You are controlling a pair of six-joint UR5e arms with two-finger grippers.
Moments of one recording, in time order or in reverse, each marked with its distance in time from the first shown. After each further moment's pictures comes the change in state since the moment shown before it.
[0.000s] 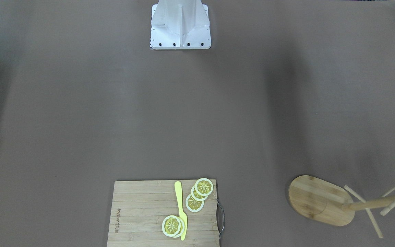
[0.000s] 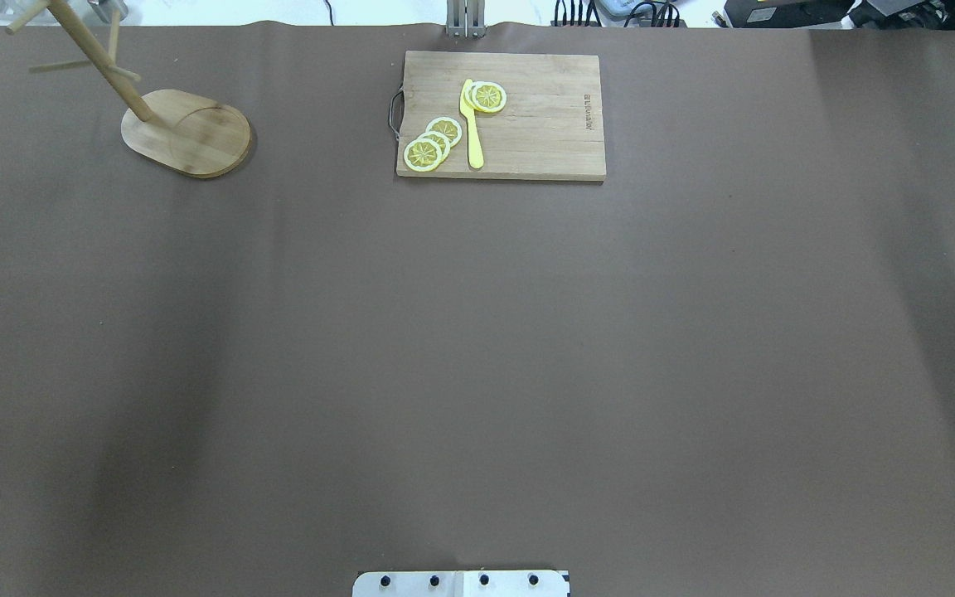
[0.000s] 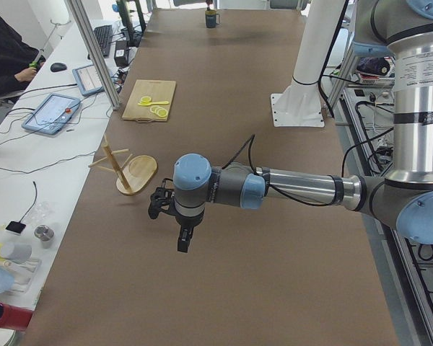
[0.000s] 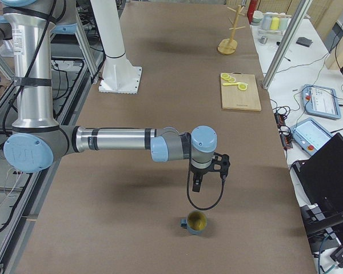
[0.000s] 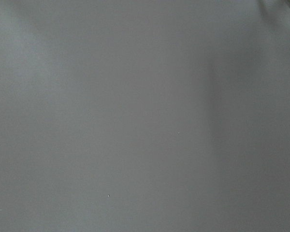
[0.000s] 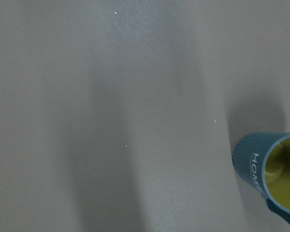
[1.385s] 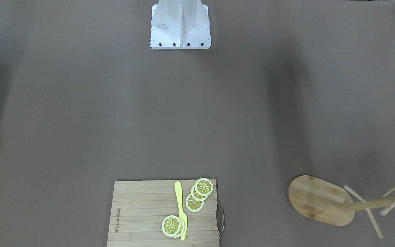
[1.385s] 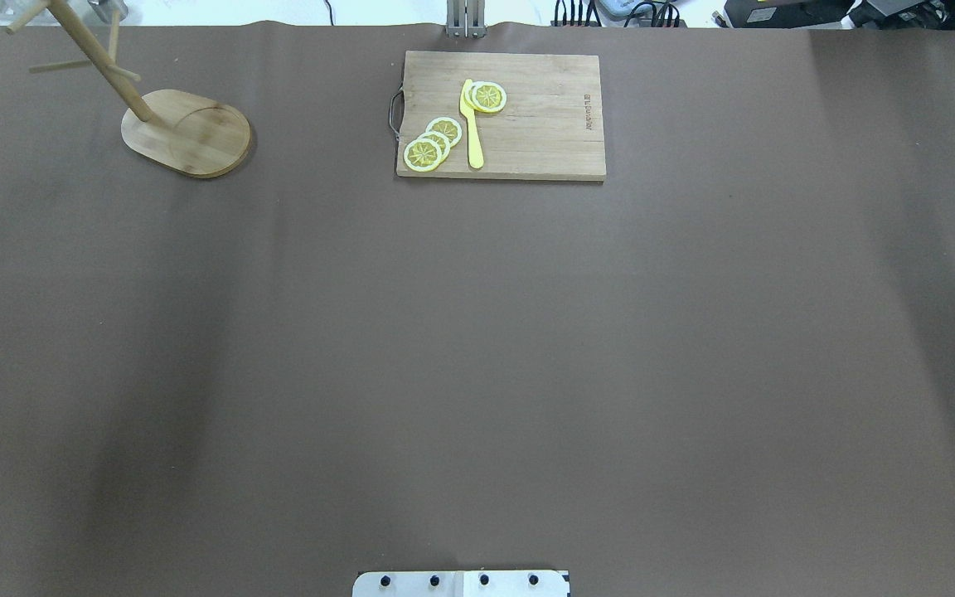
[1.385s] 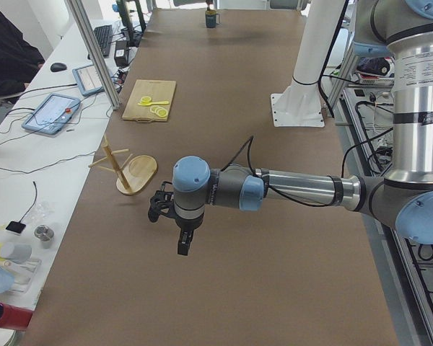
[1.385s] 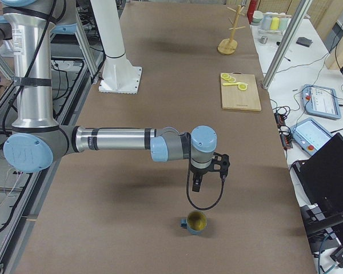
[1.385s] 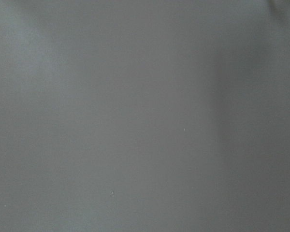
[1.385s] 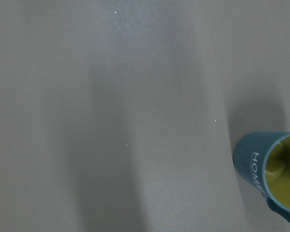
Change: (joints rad) left arm 0.004 -0.004 0.012 0.001 0.018 -0.001; right arm 0.000 -0.001 0.002 0.000 0.002 0.002
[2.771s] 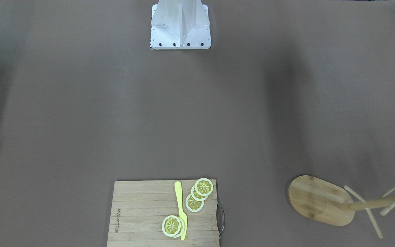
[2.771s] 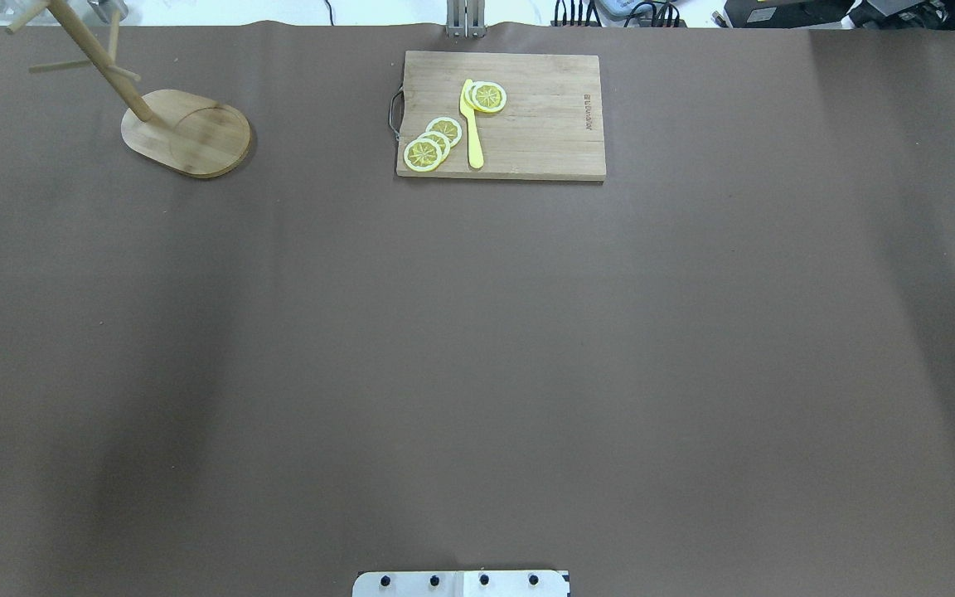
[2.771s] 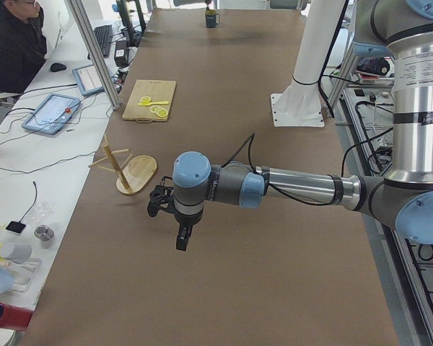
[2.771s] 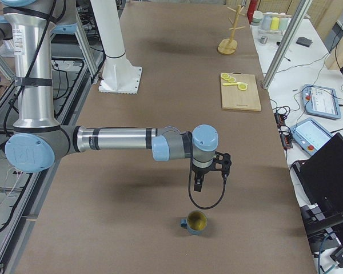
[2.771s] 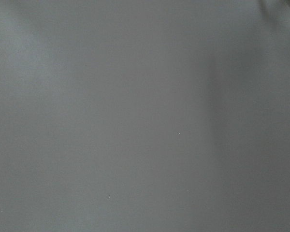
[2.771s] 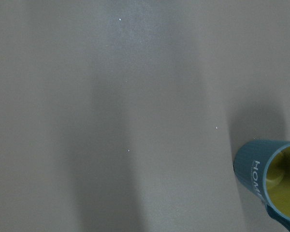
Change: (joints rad) left arm -0.001 -0.005 -0.021 -0.007 -0.013 -0.007; right arm 0.002 0.012 -0.003 0.001 -0.007 -0.020
